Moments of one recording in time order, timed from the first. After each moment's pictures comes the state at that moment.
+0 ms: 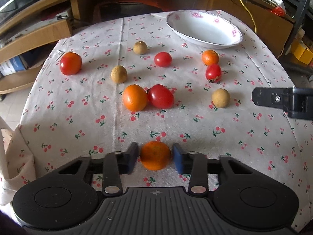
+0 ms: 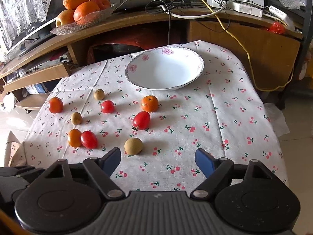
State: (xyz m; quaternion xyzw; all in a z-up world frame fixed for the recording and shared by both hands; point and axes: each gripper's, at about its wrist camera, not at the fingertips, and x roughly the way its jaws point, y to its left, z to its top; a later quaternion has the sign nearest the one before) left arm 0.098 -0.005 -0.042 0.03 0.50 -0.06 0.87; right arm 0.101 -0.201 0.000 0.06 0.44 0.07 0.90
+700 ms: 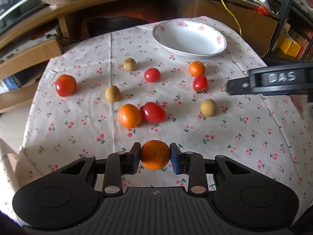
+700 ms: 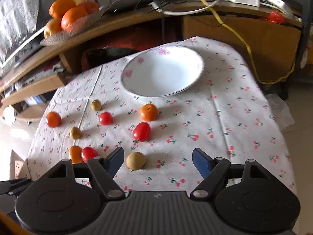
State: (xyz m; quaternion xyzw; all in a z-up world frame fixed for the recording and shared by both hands) left arm 0.104 -0.006 -0.022 0.05 0.48 -0.10 0.87; right arm 0.131 -0.198 0.001 0.09 0.46 0.06 0.88
